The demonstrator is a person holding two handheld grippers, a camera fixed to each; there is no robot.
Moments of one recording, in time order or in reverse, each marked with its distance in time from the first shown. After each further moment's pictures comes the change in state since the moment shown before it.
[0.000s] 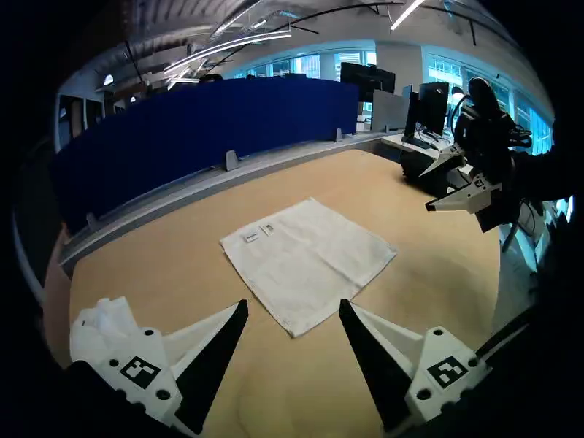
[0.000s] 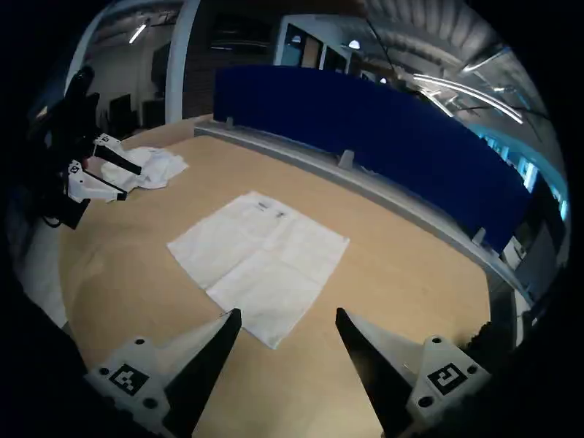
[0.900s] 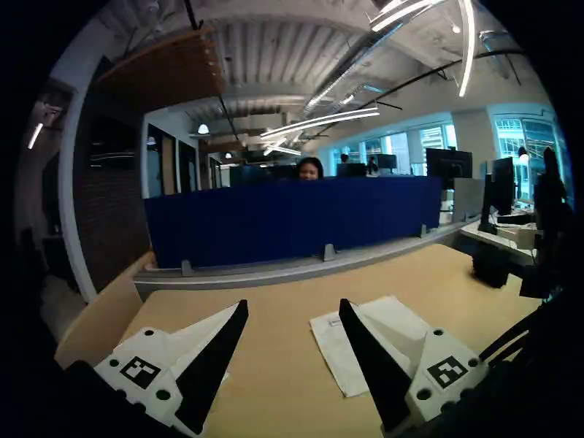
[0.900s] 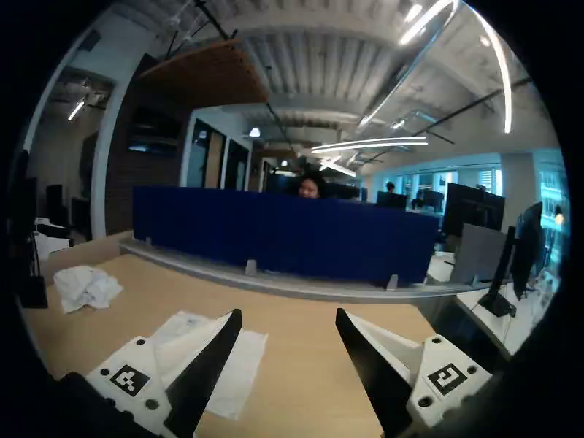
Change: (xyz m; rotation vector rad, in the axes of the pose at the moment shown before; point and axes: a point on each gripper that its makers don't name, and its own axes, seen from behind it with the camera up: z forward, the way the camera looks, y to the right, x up) left arm 0.094 -0.066 -0.113 0.428 0.383 -0.135; right arm 0.102 0.075 -0.114 -0.385 0.465 0.209
